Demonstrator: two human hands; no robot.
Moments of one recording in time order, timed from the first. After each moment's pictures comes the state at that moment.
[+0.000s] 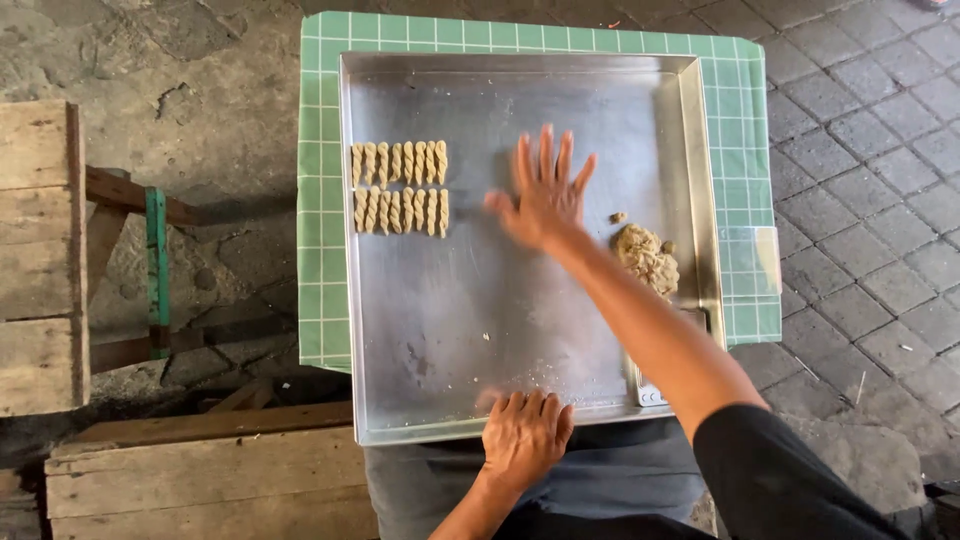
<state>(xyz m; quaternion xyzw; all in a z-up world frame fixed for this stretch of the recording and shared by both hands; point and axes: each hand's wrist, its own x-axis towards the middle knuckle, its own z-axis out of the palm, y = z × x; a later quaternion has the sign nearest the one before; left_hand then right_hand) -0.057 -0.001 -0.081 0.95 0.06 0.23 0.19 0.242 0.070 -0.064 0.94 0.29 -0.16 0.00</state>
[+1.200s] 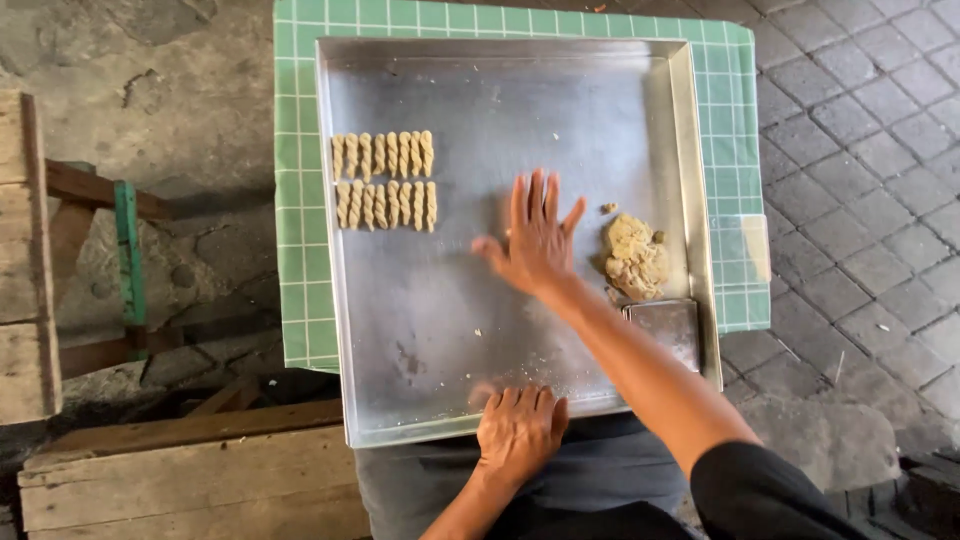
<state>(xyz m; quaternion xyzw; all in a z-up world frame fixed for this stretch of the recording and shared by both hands) -0.052 -0.002 -0.076 0.95 0.07 0.23 0.19 0.185 0.034 -0.096 0.95 0.30 -0.11 -0.05</state>
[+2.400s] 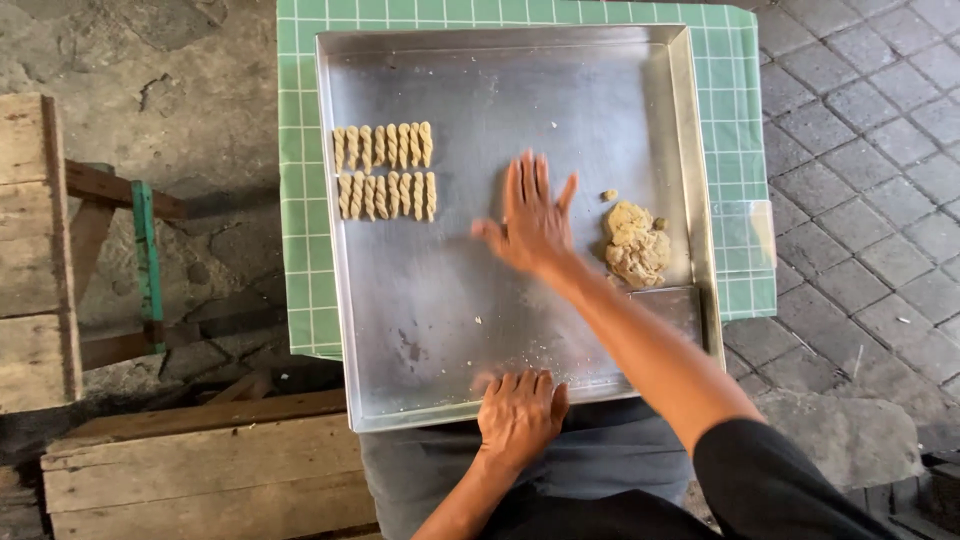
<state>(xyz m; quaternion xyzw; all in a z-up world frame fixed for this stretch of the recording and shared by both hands) -0.054 -0.006 -0.079 0.96 0.07 0.20 0.18 0.196 0.036 -0.088 0.93 0.35 -0.11 -0.07</state>
